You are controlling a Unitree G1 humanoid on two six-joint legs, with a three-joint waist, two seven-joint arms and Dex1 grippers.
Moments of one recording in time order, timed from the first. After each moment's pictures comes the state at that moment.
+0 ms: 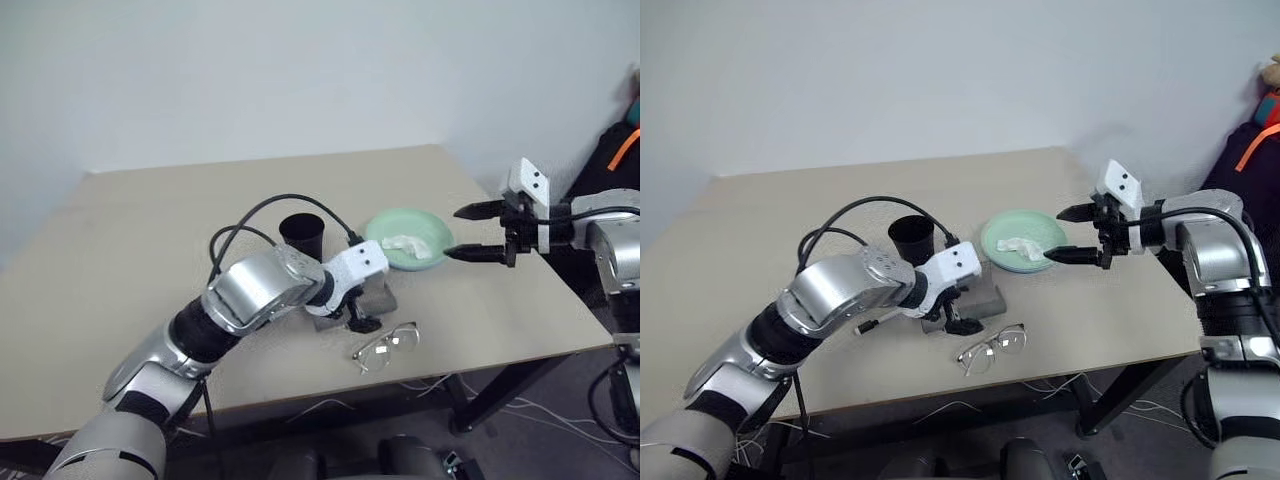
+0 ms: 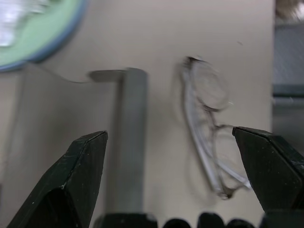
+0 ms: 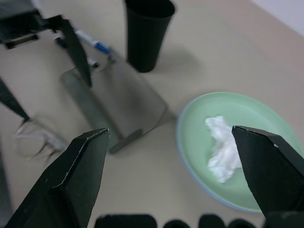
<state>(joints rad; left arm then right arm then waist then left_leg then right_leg) -0.87 0.50 -0.65 -0.28 -0.44 1.31 -0.65 -0.70 -0.82 0.06 0.19 0.22 0.47 1.41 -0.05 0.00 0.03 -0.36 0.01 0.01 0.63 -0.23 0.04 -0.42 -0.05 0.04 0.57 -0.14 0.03</state>
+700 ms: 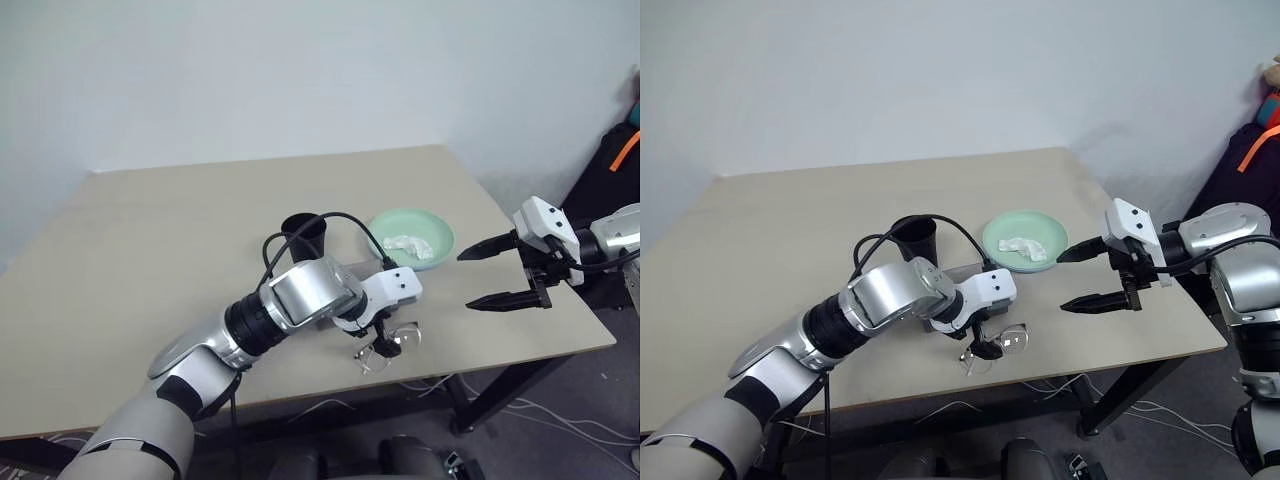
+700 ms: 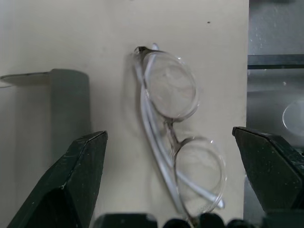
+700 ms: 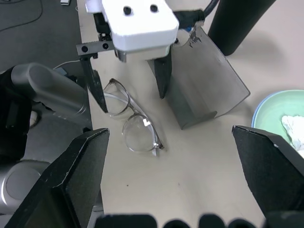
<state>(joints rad) -0.93 0.32 -0.79 -0.10 -0.38 1.34 -0.66 -0.58 -0.96 0.07 0.03 0.32 0.43 1.58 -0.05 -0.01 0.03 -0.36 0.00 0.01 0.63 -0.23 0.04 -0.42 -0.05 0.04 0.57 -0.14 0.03</state>
